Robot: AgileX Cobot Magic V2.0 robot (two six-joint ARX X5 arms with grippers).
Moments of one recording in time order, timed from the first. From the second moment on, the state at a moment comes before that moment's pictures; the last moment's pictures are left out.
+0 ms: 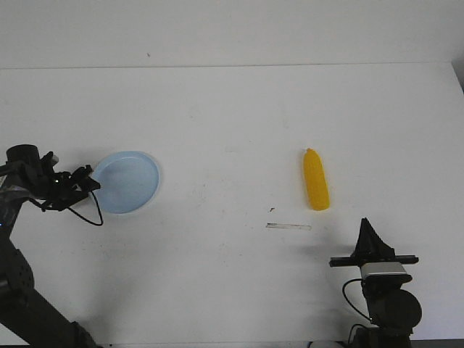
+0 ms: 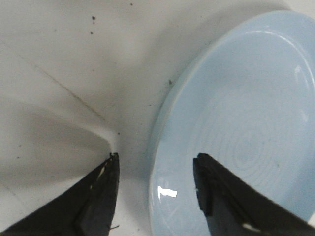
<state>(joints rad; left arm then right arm) 0.36 1.83 1.33 -0.67 0.50 -0.14 -0.01 0.00 0.01 0.06 -0.03 -0.01</state>
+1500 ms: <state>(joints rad) -0.18 1.73 1.33 -0.58 0.52 -0.27 -0.01 0.00 0.01 0.06 -0.03 -0.01</state>
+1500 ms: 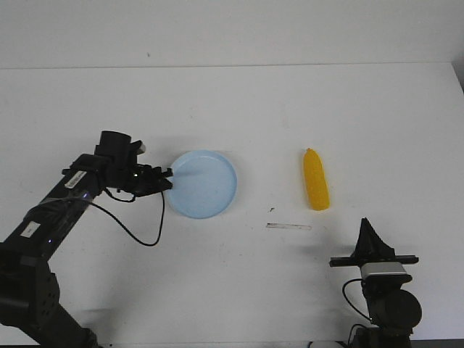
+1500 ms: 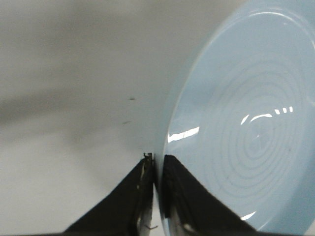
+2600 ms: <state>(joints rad) -0.39 1.81 1.33 -0.55 0.39 -0.33 -0.01 0.00 0.01 0.06 -0.03 -0.01</state>
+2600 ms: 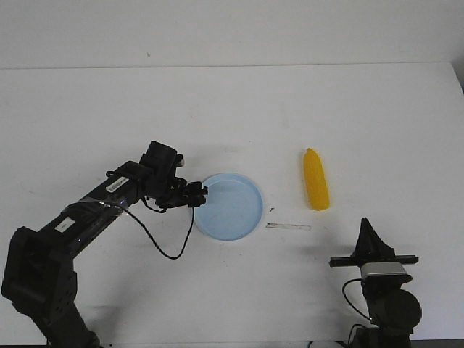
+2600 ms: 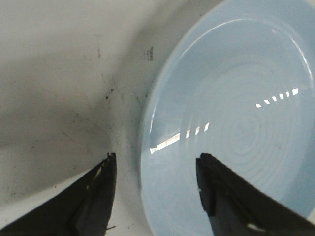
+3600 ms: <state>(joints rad) -0.15 1.22 1.11 -0.05 0.04 -0.04 -0.01 0.00 0.01 0.06 -0.03 -0.01</state>
